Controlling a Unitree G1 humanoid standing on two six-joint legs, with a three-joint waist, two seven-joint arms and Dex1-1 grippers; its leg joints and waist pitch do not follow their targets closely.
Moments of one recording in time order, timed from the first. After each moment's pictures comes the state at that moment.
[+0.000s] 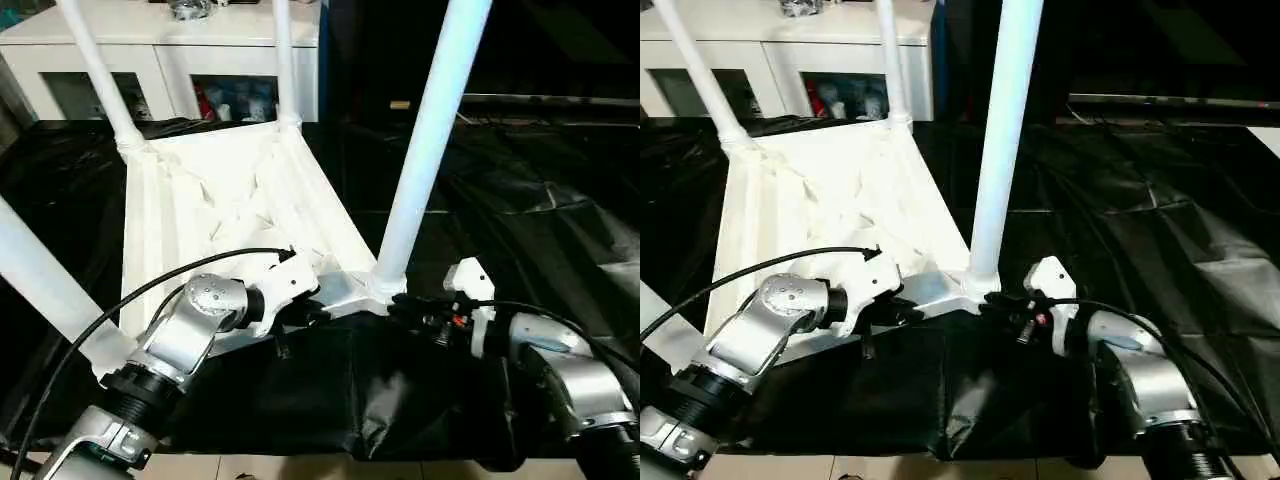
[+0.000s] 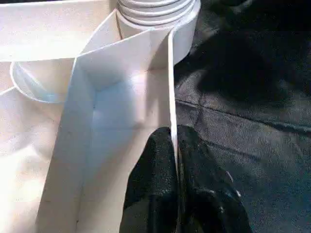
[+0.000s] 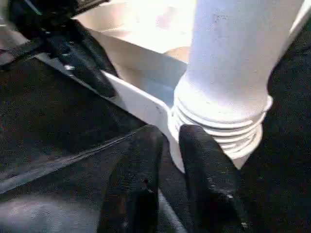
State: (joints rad) left arm -0.48 0.37 -0.36 0.28 0.03 0.31 -1.00; right arm -0.25 -0.44 0.09 0.24 0.24 0.21 1.02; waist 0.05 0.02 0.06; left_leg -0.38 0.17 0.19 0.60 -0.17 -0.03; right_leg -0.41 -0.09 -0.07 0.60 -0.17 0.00
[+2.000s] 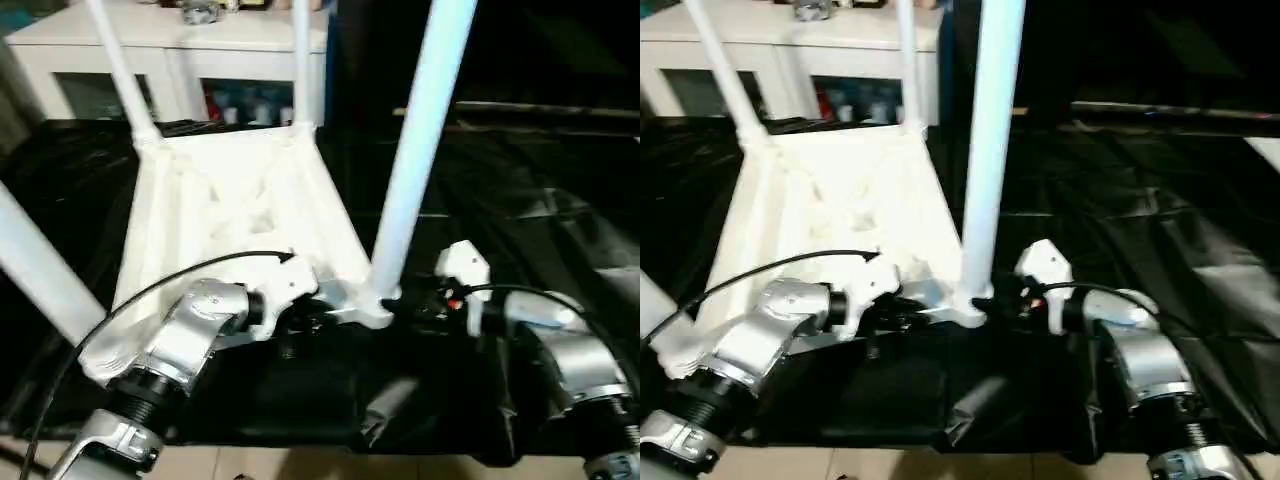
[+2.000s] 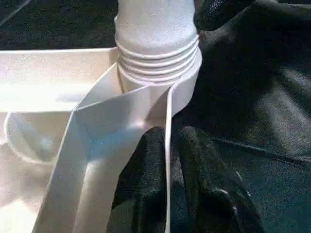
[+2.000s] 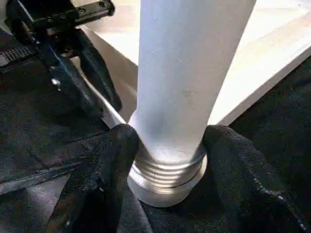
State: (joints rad) left arm -0.47 0.33 -0.34 0.36 0.01 0.20 -1.02; right arm -0.35 -0.44 0.14 0.31 0.18 0.13 1.03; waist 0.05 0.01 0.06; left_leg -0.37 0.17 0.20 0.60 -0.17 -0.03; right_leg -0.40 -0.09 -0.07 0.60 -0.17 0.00
